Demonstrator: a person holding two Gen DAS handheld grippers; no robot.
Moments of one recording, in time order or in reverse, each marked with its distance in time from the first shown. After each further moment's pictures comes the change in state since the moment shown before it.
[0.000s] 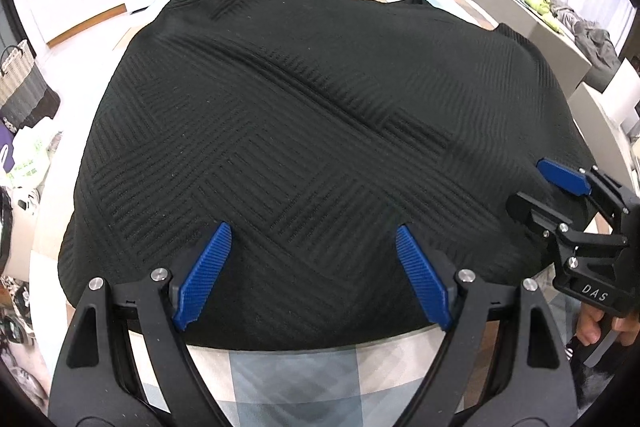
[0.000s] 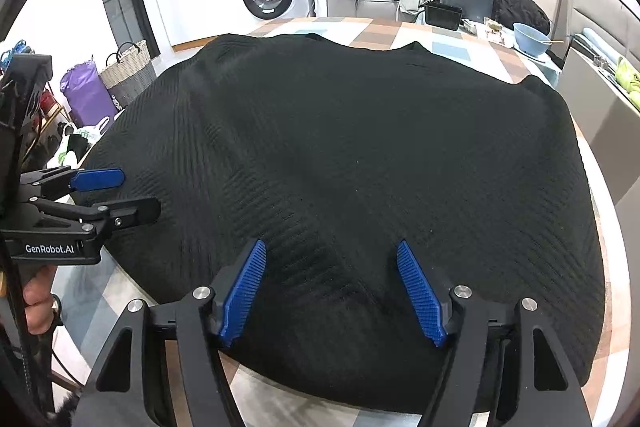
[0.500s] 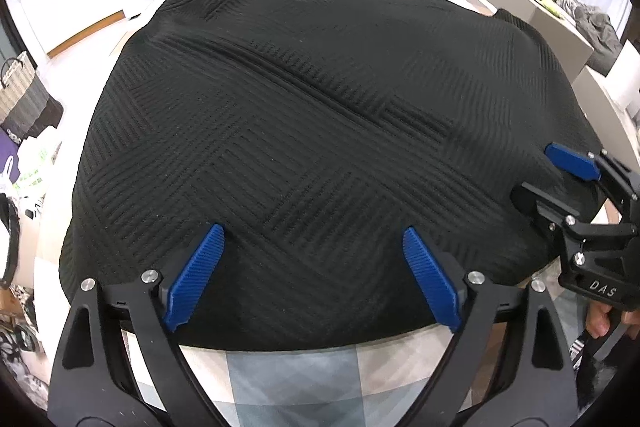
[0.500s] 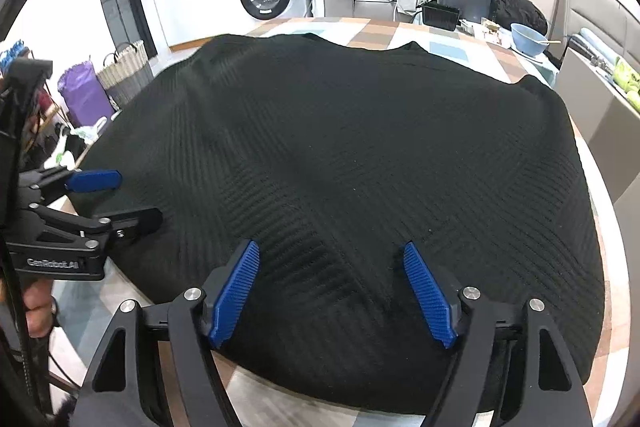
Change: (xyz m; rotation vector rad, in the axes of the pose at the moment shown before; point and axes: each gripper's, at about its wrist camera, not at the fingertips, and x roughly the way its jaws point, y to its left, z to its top) left arm 0.007 -0.007 -0.001 0.044 0.014 0.027; right arm 0.002 0.001 -0.001 -0.005 -0.003 -0.018
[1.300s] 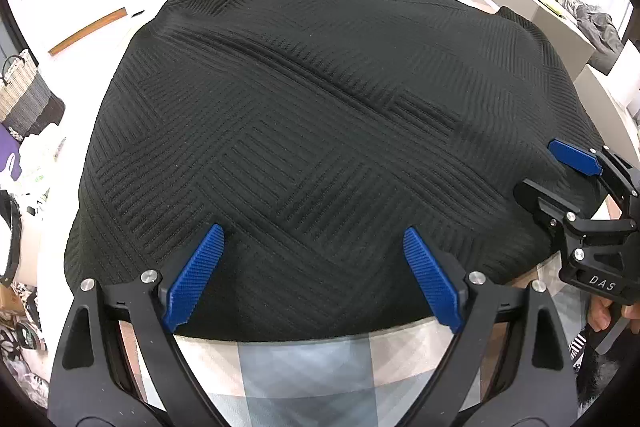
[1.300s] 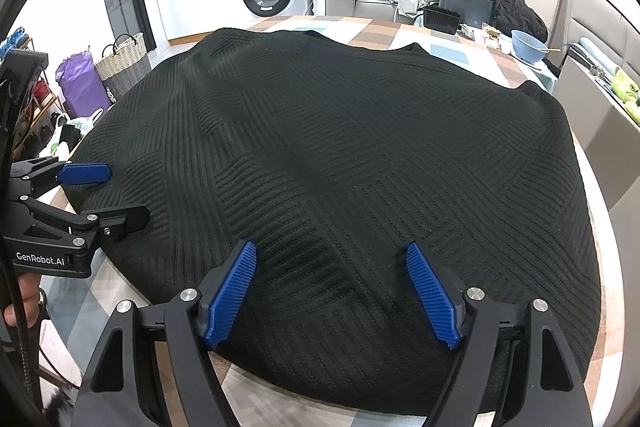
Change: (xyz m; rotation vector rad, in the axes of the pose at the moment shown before) left arm -0.002 0.007 -0.005 -0.008 0.006 0.003; right arm 0.001 0.003 -0.004 -0.025 0.001 -0.016
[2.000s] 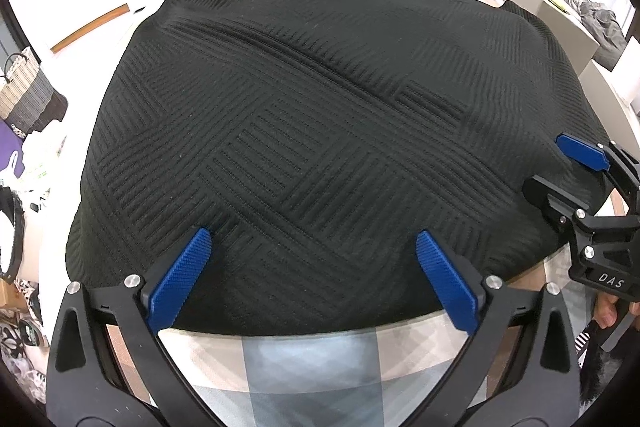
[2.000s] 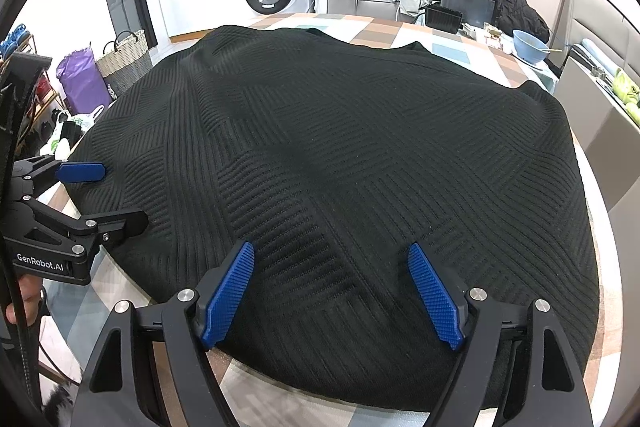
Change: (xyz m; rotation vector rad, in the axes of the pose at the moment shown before) left arm 0.002 0.002 -0.005 0.000 0.020 0.013; right arm -0.001 0.002 -0.001 -0.008 0.008 0.001
